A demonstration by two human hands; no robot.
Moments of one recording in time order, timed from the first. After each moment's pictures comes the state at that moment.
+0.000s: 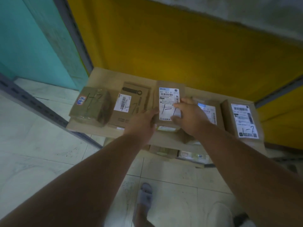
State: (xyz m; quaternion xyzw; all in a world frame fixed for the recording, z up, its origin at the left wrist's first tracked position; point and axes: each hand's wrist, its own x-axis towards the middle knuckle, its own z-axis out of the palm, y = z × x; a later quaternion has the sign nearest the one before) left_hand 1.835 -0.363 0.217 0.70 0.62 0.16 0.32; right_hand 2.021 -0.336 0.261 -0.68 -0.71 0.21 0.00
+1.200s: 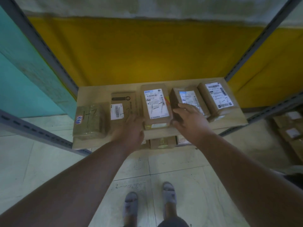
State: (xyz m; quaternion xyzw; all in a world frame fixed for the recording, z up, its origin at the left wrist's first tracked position) left_hand 1.780 -0.381 0.234 0.84 0.50 0.06 0.20; right_hand 2.014 -0.433 0.287 -0.74 -0.66 0.13 0.04
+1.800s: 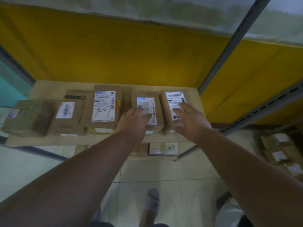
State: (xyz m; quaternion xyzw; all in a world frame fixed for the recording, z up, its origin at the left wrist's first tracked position) left_hand 2.009 -0.391 0.240 0.86 0.51 0.01 0.08; right_hand 2.234 -0.424 0.281 -0.69 -0.71 0.12 -0.08
